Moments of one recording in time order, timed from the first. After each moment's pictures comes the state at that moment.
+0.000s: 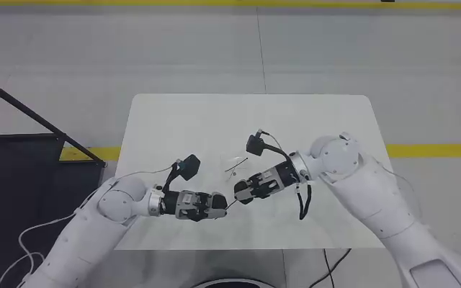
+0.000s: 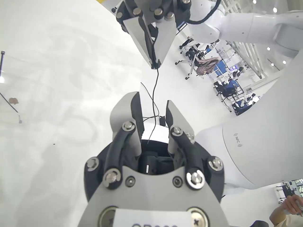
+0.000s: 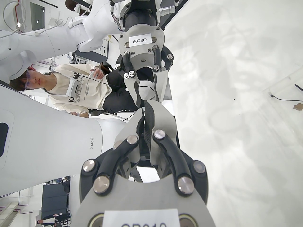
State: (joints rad) left arm 1.13 -0.89 -1.07 -1.64 -0.14 -0.85 -0.97; right arm -0.58 -1.09 0.75 -1.41 0.33 -0.46 1.36
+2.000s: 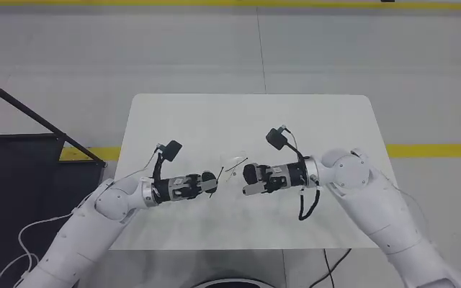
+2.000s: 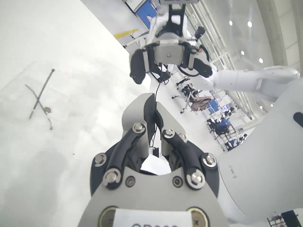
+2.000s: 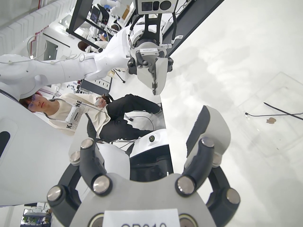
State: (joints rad) left arm 1.11 -0.88 -1.05 -1.52 -0.22 -0.80 -0.73; right arm -0.74 -1.04 0.87 -1.45 0.30 -0.55 1.12
